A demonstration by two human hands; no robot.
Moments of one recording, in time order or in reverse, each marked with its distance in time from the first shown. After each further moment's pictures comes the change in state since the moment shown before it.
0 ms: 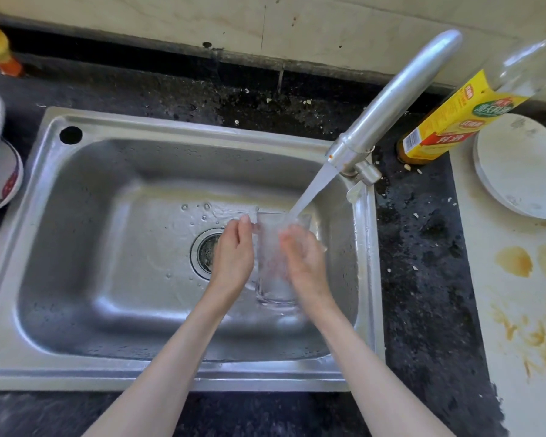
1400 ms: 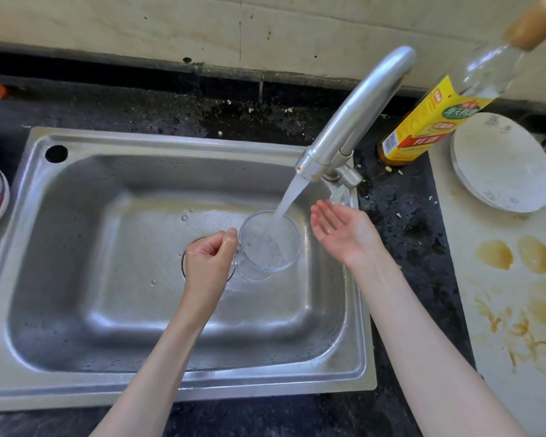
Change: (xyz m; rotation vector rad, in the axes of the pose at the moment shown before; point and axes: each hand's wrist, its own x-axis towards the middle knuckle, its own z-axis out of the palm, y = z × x) left_hand -0.013 0.013 -0.017 -0.242 0.045 0.130; right_hand 0.051 -0.056 -0.073 0.929 0.137 0.375
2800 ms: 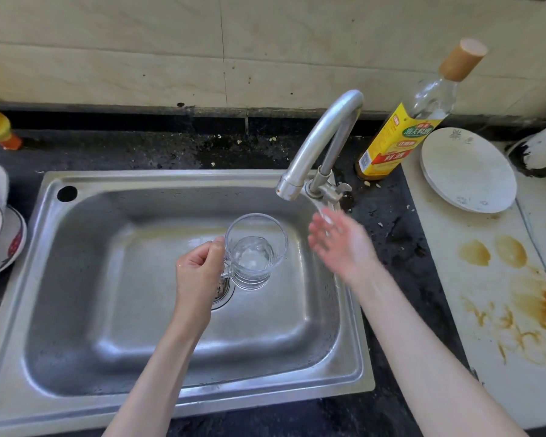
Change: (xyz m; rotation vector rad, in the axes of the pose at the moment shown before) left_hand -0.004 0.034 -0.009 -0.131 -0.022 -0.008; right_hand -0.020 -0.007 -0.008 -0.158 -0.052 -0.092
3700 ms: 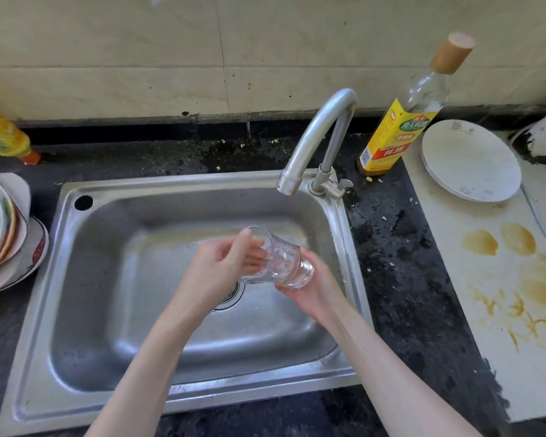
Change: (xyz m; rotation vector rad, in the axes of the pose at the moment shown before) left_hand -0.017 0.056 0.001 0.239 -0.346 -0.132; right_hand -0.014 0.078 -0.011 -0.049 -0.287 0.111
